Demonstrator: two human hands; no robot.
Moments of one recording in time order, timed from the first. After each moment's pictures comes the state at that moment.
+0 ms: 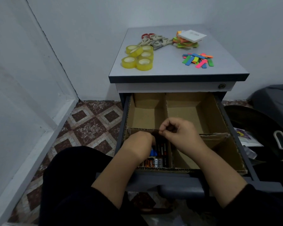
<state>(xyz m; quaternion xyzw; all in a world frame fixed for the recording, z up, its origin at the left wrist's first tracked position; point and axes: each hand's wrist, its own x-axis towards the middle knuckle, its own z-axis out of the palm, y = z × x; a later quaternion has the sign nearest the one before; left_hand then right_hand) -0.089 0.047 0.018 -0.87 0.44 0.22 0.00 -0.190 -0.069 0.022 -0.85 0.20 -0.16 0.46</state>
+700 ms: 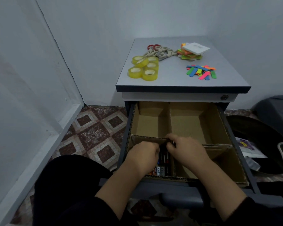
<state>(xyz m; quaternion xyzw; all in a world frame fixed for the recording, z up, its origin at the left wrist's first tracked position) -0.109 0.065 0.022 -0.88 0.43 0.16 -0.16 -0.194 -0.062 0.032 -0.96 0.23 0.00 0.16</state>
